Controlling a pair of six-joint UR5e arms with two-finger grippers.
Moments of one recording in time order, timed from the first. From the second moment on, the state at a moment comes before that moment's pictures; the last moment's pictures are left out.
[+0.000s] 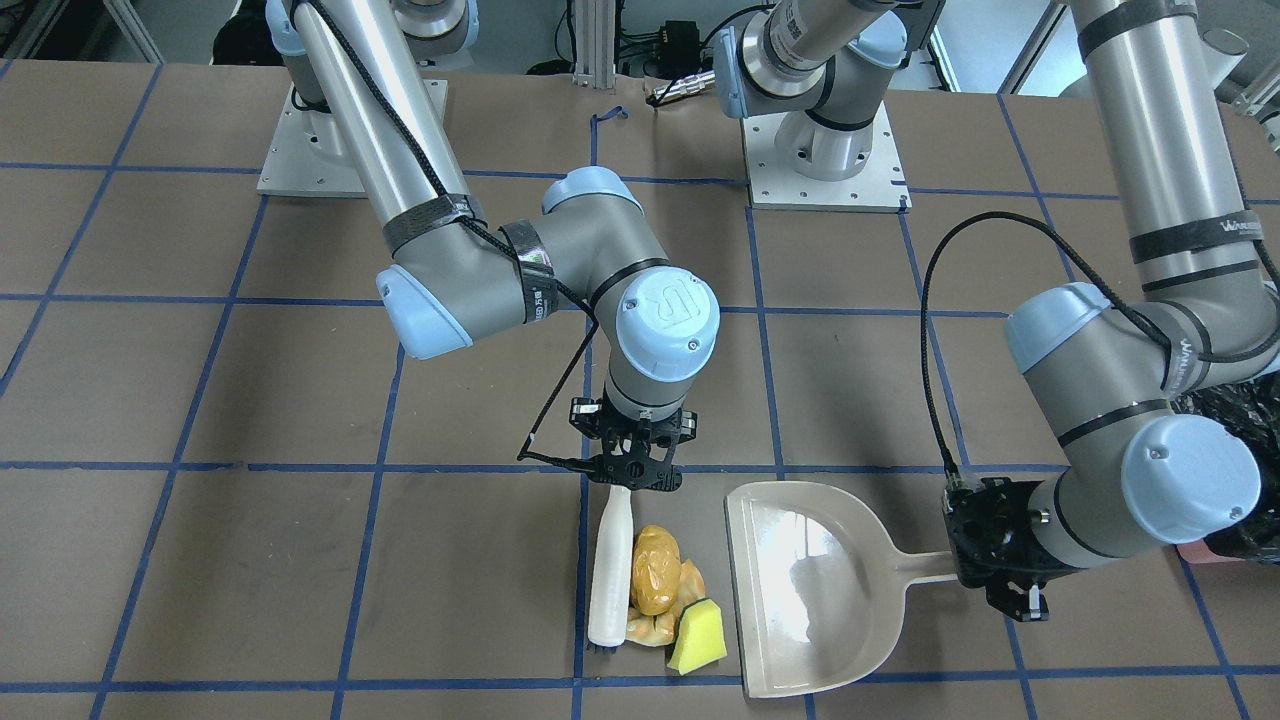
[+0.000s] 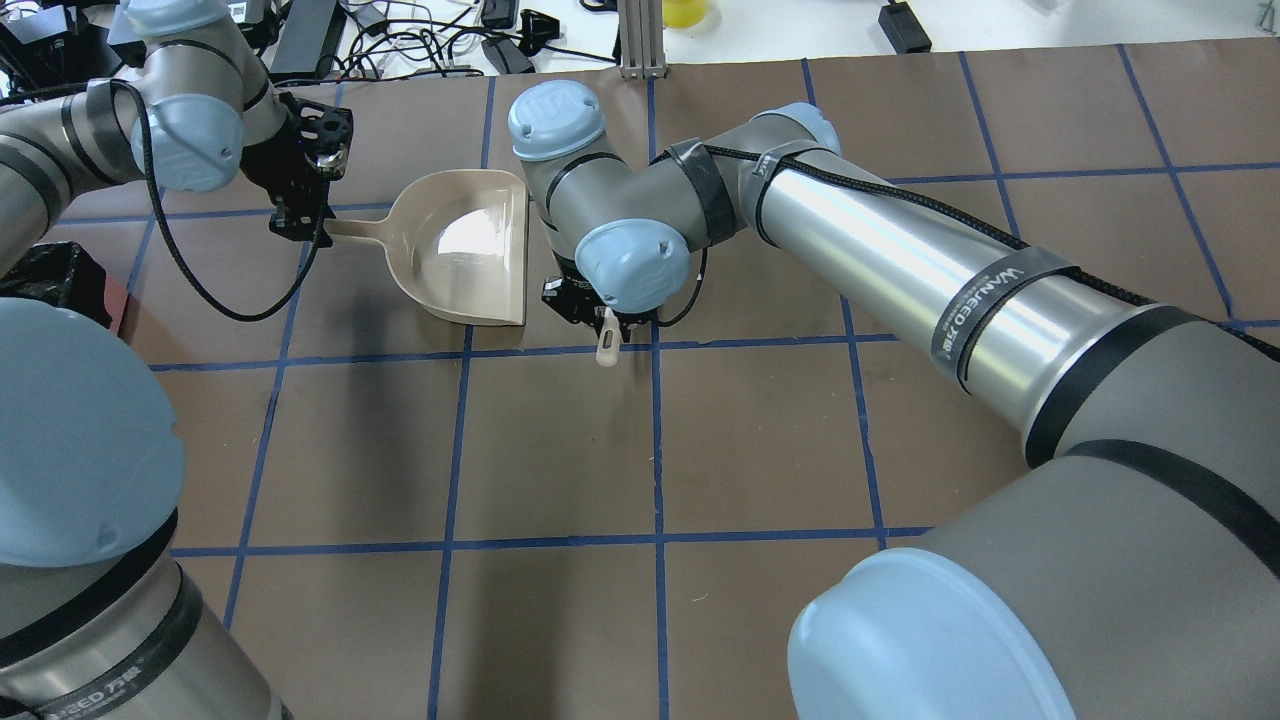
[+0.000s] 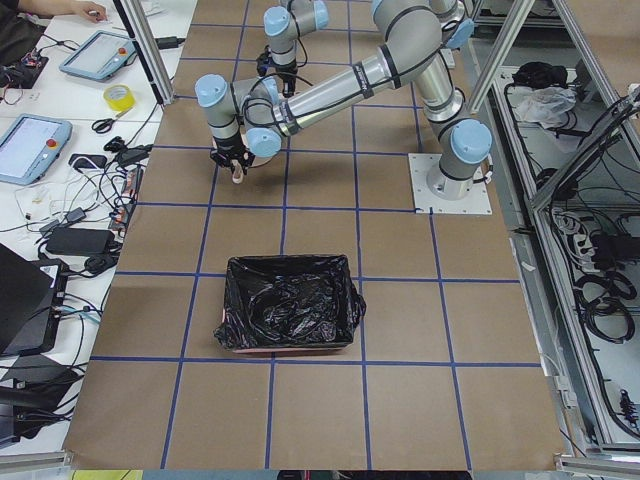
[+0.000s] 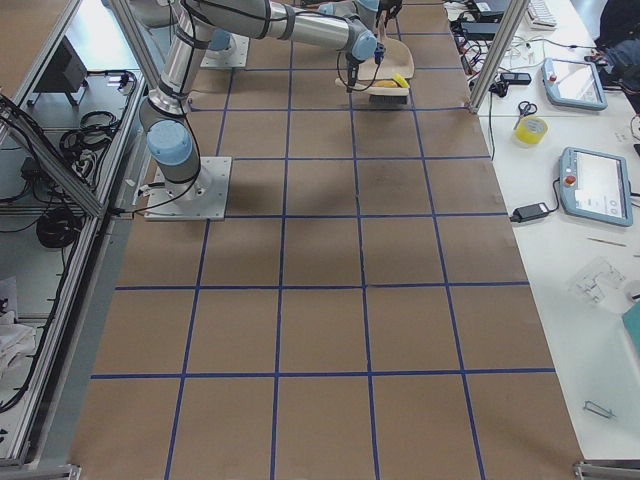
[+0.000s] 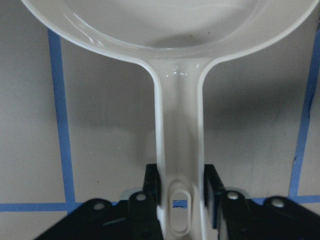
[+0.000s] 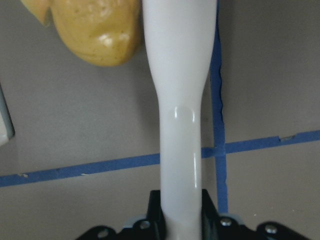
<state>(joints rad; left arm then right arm) -1.35 -2.16 -1.40 -1.20 1.61 1.76 2.04 -0.94 1.37 -1.90 -1.59 0.58</state>
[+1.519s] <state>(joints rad) -1.34 -2.16 -1.41 -1.20 1.60 1.77 2.13 -0.87 1.28 -2.01 -1.44 0.53</state>
